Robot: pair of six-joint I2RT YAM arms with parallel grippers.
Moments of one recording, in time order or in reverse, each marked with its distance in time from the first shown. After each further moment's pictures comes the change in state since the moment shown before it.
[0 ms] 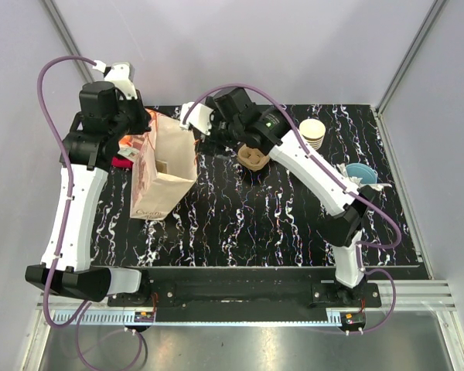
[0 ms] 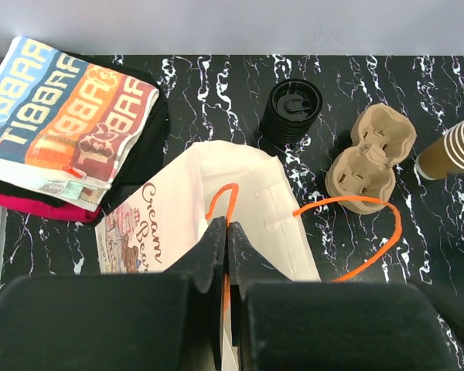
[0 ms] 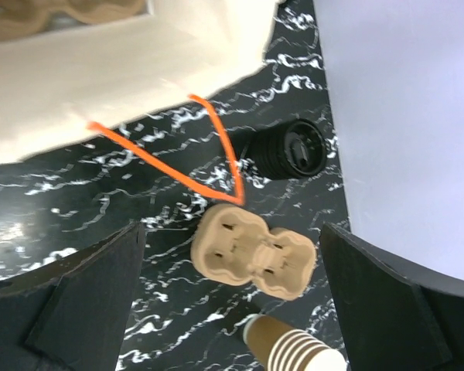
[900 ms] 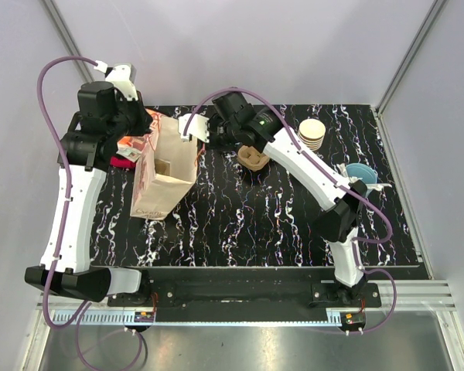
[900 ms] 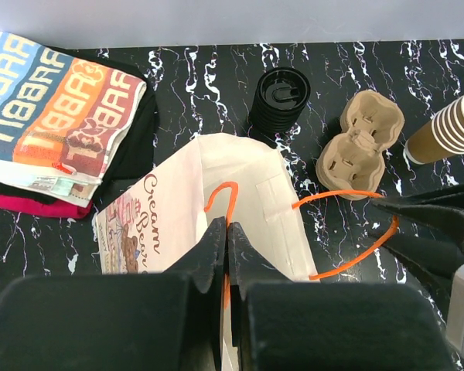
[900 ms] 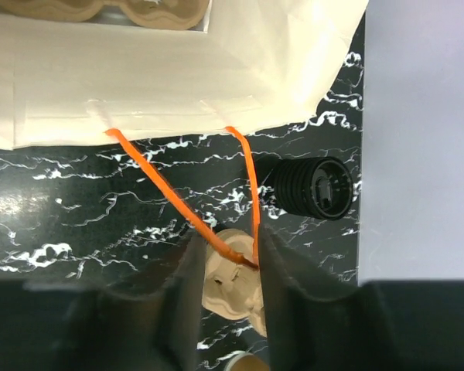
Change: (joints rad) left arm 0.000 -0.001 0.024 -0.046 0.044 0.011; right arm -0.047 0.058 -0.025 0.009 -0.189 -0.165
